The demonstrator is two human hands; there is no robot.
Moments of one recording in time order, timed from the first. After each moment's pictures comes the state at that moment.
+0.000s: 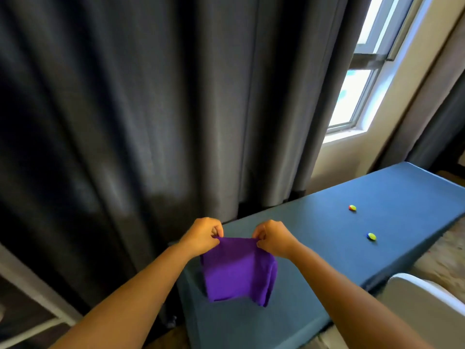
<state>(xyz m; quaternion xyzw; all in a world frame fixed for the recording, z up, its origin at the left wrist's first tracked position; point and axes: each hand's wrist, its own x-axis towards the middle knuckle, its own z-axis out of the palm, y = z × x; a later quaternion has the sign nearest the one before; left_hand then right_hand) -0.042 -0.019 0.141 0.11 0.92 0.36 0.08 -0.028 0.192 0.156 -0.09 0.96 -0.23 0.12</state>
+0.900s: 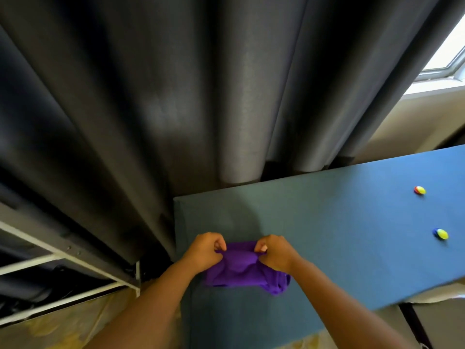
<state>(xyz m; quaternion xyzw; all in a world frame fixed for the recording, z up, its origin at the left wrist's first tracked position) -0.037 -0.016 -0.035 -0.02 0.90 0.40 0.19 -0.070 0.194 -0.026 -0.16 0.93 -0.20 0.27</state>
